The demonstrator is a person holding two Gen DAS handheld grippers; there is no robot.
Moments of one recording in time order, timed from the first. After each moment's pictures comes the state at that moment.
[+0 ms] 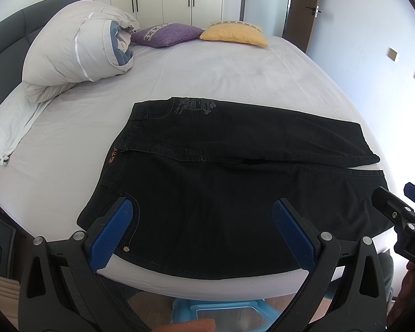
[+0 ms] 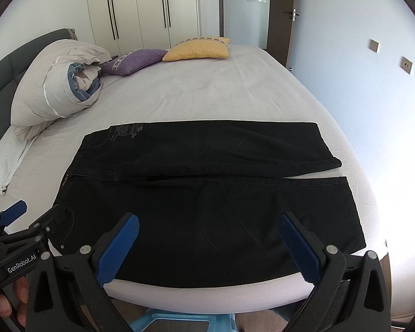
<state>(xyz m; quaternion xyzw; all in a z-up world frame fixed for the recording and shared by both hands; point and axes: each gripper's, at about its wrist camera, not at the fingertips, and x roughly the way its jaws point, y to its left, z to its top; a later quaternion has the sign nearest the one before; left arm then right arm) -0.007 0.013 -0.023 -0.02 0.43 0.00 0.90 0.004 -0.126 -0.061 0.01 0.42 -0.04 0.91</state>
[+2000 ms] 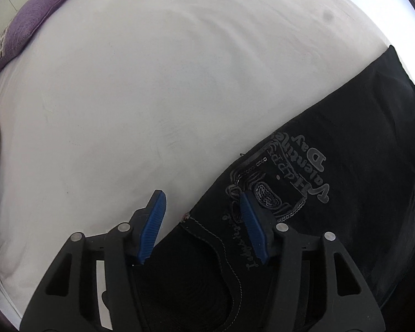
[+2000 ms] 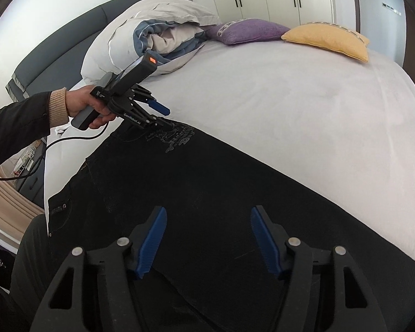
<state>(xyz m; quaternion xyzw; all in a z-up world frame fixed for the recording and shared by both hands) 0.459 0.095 -0.203 0.20 0.60 -0.26 0.73 0.281 -0.158 -0.159 -0.06 0.45 0.32 0.83</state>
